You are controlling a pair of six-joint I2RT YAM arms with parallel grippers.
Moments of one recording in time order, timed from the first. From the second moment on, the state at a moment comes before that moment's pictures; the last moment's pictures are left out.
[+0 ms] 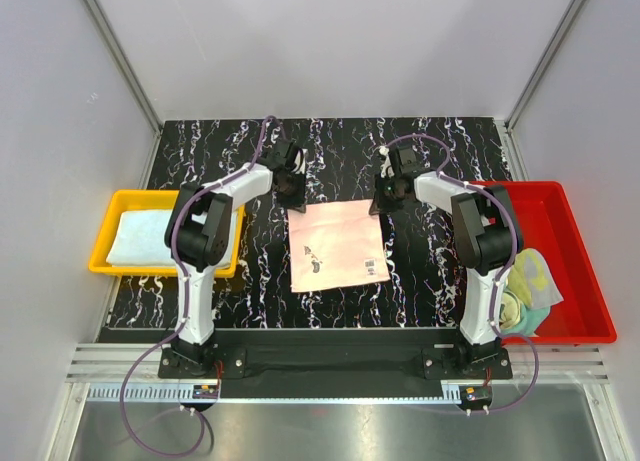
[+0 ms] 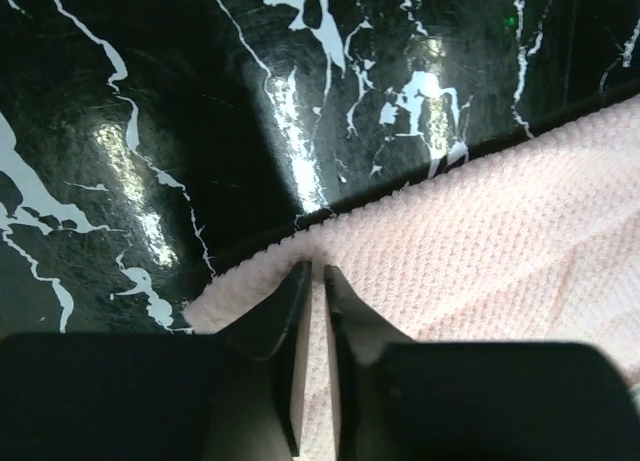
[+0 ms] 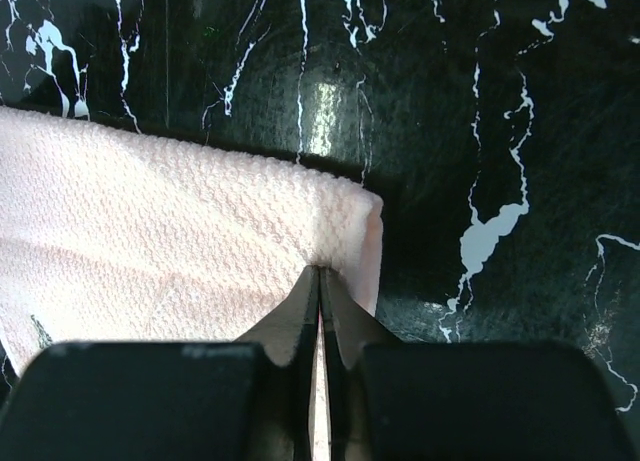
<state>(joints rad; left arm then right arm) -0.40 2.11 1.54 -0.51 0.18 -0.31 0.31 2.03 1.34 -0.31 -0.27 0.29</state>
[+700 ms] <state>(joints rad) -0.33 2.20 1.74 -0.69 0.26 0.04 0.24 2.06 1.60 -0.60 -0.45 -0.07</state>
